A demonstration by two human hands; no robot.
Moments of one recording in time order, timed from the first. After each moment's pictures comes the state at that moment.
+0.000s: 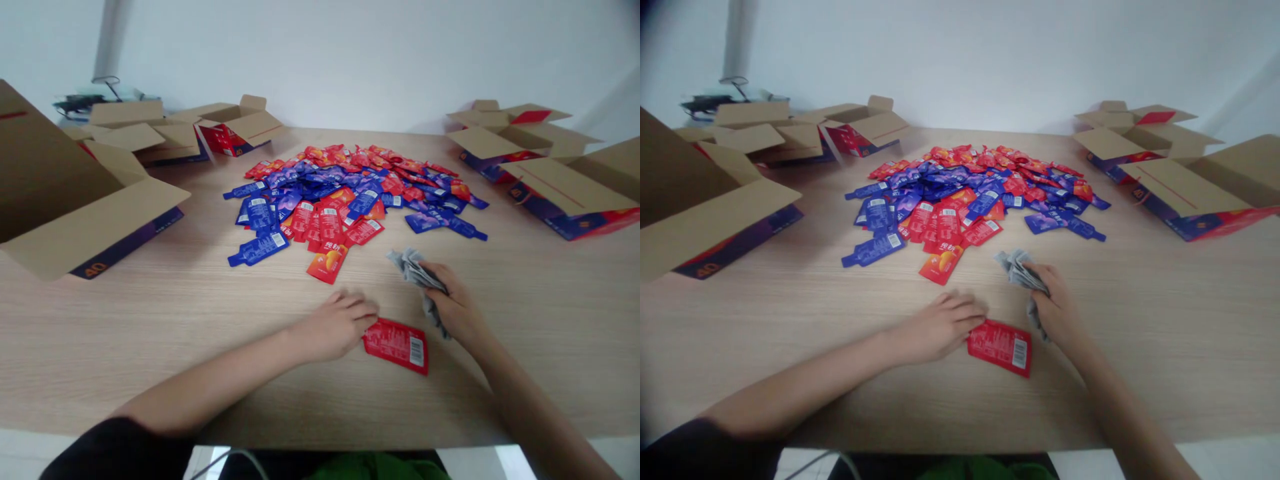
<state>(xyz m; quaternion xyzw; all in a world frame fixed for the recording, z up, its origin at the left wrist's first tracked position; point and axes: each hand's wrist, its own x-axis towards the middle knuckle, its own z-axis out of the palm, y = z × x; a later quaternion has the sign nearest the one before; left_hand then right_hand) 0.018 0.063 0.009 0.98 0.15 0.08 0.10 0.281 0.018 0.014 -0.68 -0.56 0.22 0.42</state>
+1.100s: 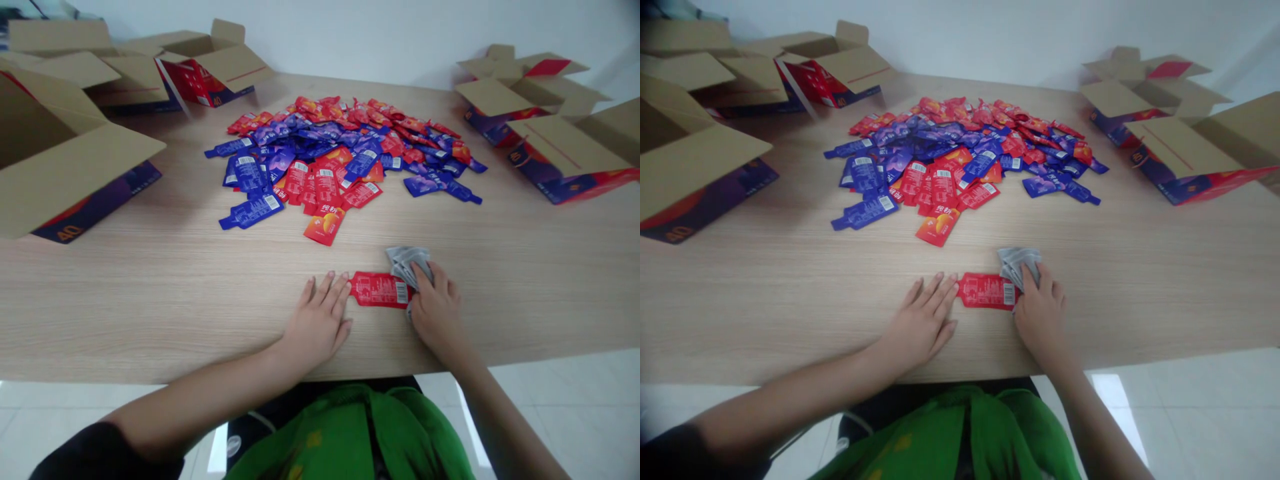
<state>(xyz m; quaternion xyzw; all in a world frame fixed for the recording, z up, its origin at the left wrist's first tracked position) -0.009 -0.012 -0.016 0.94 0.35 0.04 0.05 0.240 -0.060 -0.017 -0.78 -0.61 -0.03 0.13</state>
